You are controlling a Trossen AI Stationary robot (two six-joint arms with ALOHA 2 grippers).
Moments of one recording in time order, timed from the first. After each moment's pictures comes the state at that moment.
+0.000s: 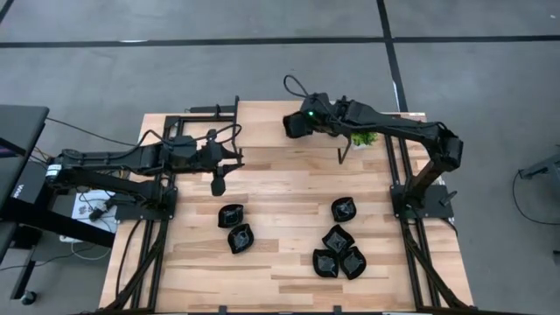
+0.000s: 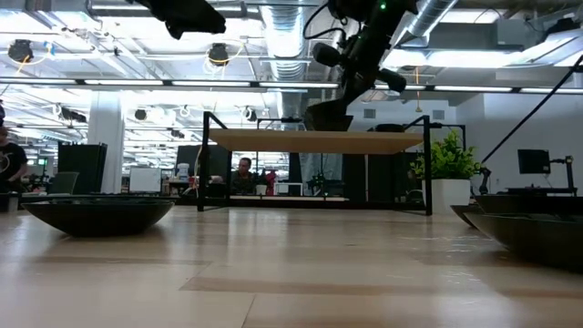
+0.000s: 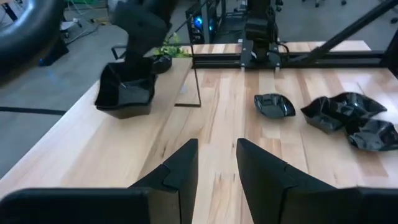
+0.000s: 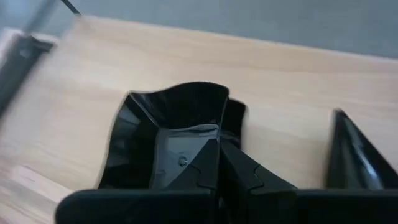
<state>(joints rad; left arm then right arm) 0.03 0.92 0.83 -0.26 -0.18 0.11 -0.37 1.61 1.48 -0.75 0.39 0.79</state>
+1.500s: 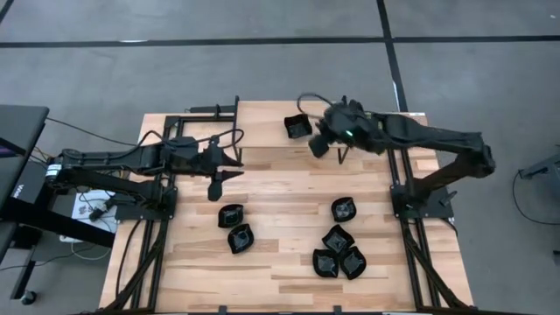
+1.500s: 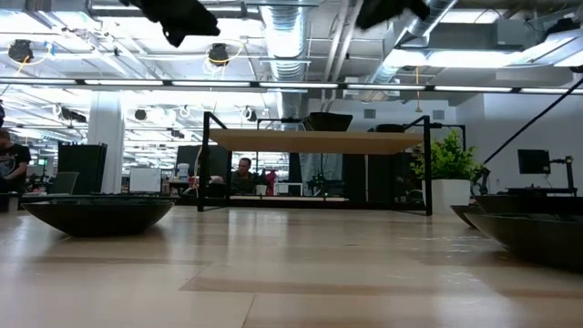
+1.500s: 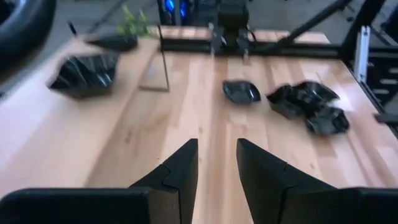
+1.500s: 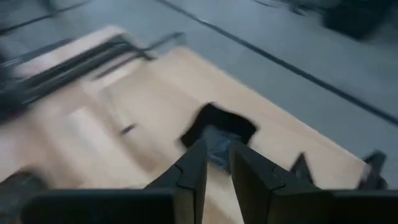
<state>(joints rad) 0.03 0.92 0.83 -0.33 -0.06 0.04 -0.08 1.31 1.48 -0.82 0.58 0.40</state>
